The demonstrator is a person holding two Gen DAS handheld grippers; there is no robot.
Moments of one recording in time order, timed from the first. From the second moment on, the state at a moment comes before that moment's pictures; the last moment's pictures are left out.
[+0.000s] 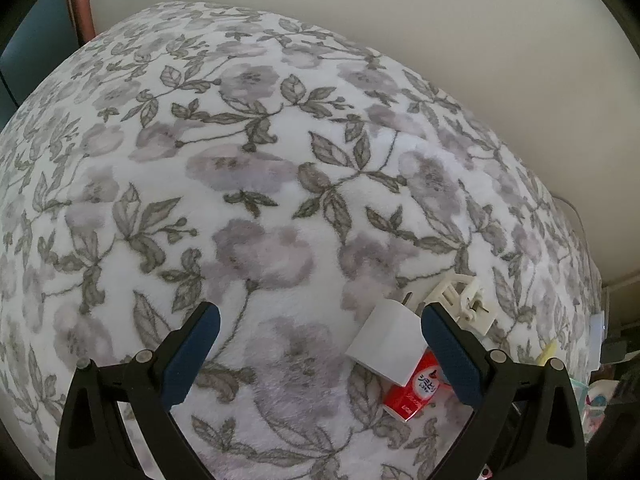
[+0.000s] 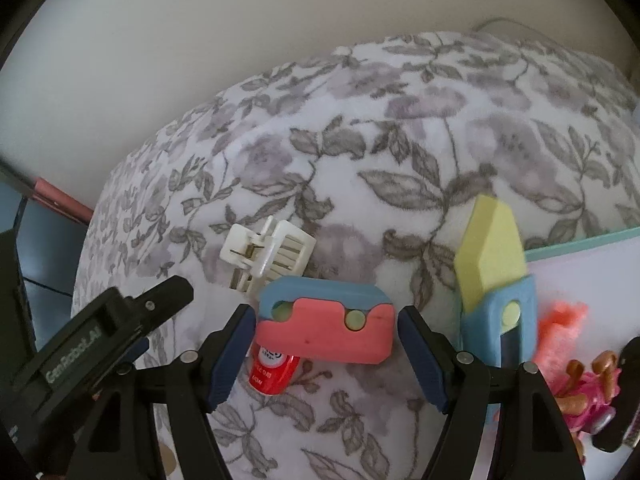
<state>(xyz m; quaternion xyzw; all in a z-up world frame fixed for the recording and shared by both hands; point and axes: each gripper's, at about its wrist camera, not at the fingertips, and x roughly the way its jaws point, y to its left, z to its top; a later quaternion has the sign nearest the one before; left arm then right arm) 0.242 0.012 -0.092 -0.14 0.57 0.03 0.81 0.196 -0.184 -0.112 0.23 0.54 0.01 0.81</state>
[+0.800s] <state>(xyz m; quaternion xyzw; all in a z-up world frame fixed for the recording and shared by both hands) 0.239 -0.006 -0.096 -0.10 0.58 -0.01 0.81 0.181 -0.189 -0.108 0.25 0.54 0.01 0.81</state>
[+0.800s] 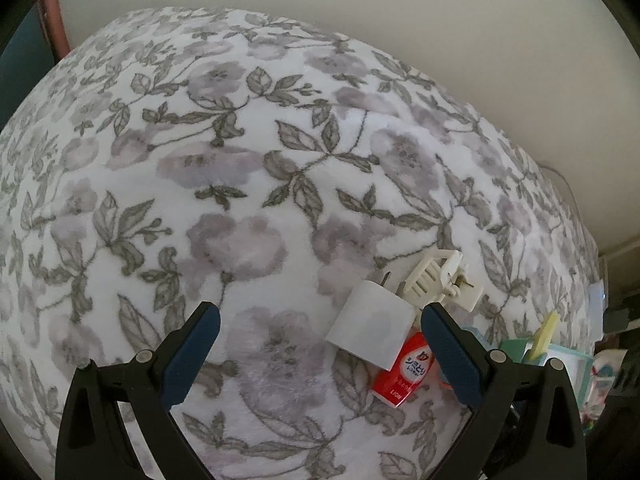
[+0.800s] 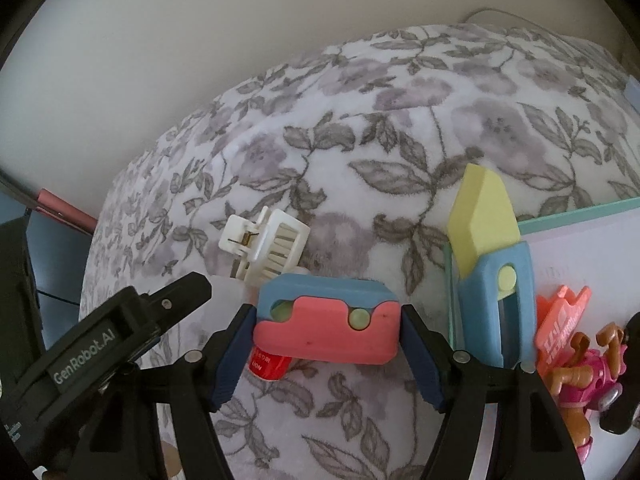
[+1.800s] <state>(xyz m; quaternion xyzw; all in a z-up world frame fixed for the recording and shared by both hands) 0.237 -0.026 -0.104 -0.05 0.60 -0.02 0.80 0.167 -0.217 -0.073 0.25 0.51 -0.02 0.82</state>
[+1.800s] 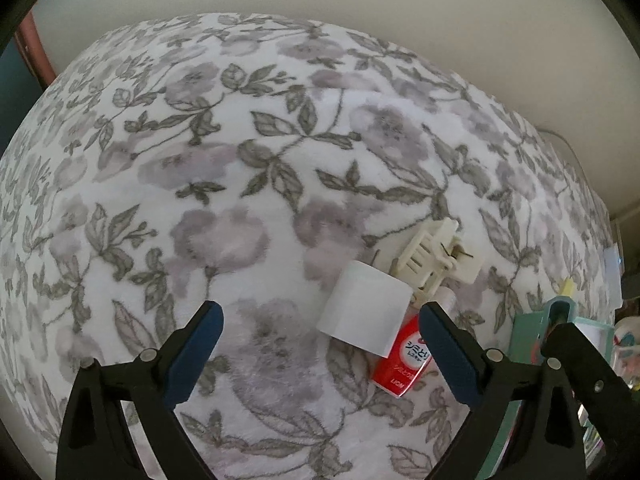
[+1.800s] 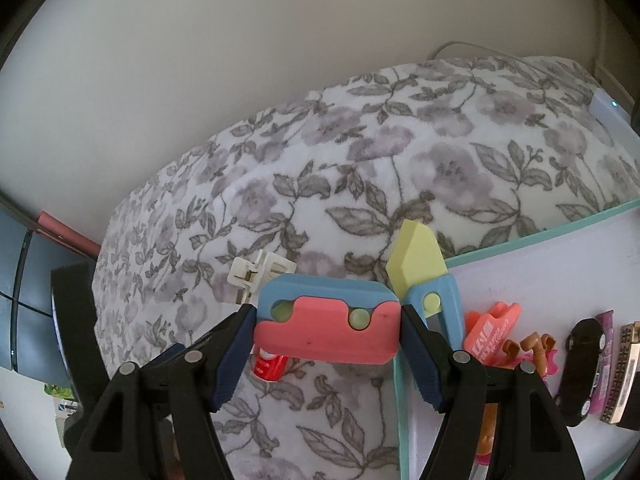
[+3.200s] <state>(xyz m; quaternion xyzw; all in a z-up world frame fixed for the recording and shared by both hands) 0.206 -0.042 0.020 -0.04 0.48 -0.03 0.88 0.116 -0.265 0.009 0.26 0.44 -0.07 0.85</state>
